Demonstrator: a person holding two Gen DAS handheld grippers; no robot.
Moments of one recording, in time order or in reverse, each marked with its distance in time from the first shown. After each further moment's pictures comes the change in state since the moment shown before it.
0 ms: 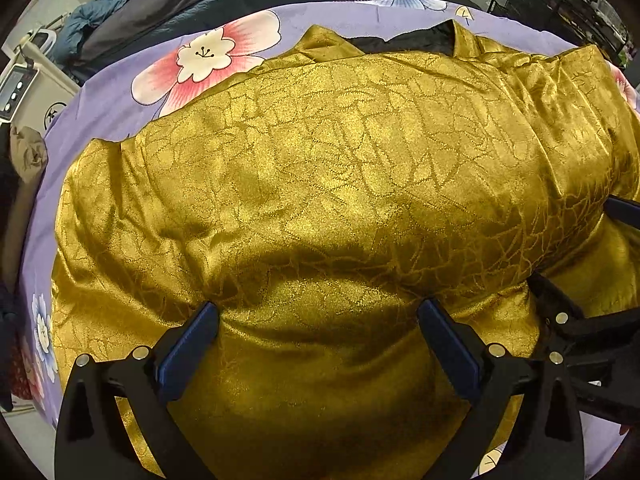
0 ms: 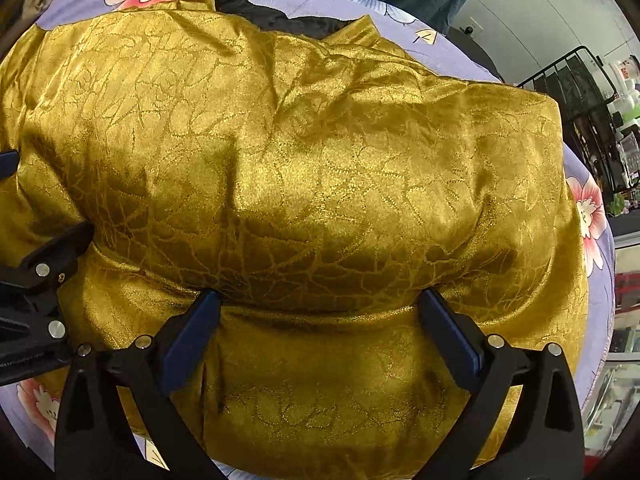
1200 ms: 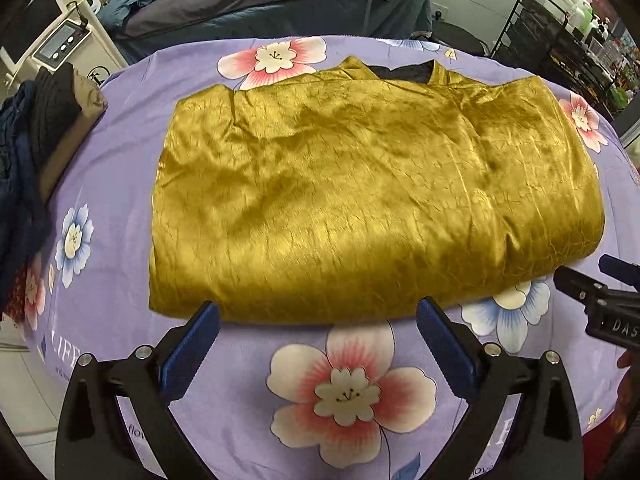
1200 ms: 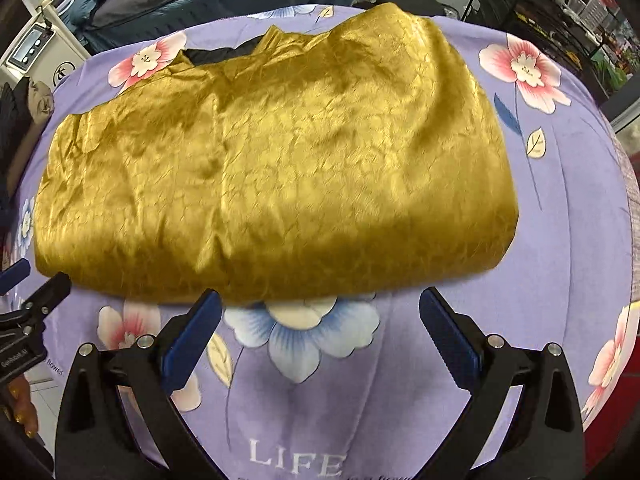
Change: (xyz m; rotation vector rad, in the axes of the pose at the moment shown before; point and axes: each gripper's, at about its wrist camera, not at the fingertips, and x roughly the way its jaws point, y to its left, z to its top) left arm -0.111 0.014 -0.091 -0.135 -0.066 -0.031; right arm -0.084 -0.047 -0.103 0.373 -0.017 0.213
